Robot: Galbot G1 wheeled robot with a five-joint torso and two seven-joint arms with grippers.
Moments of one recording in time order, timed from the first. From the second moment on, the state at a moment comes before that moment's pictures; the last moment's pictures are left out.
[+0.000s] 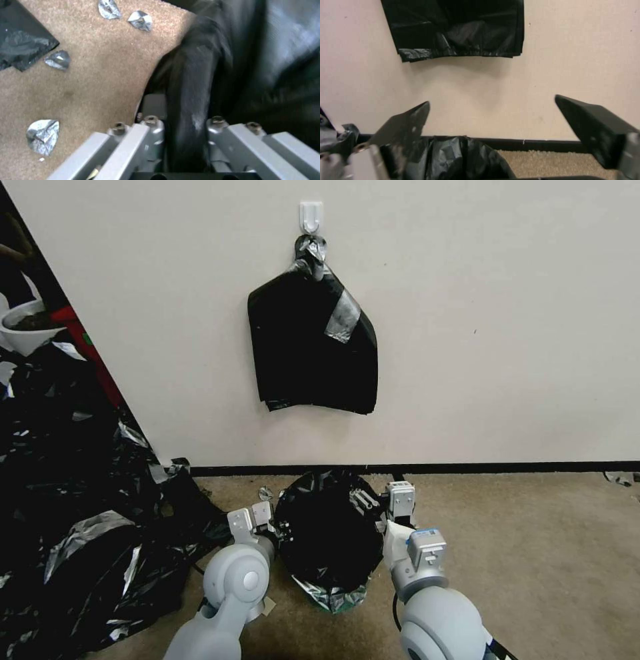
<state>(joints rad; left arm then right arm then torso) 1.31 -1.40 -0.27 -2.01 -0.90 0.75 -0.70 -1.38 1.24 0.01 2.19 0.21 -0.30 0.49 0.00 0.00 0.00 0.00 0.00</state>
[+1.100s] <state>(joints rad) 1.45 -1.32 -0.51 -2.09 -0.22 -0.13 0.03 -1.50 1.43 0.39 2.14 -0.11 0.01 0.30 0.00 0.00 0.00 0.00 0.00</state>
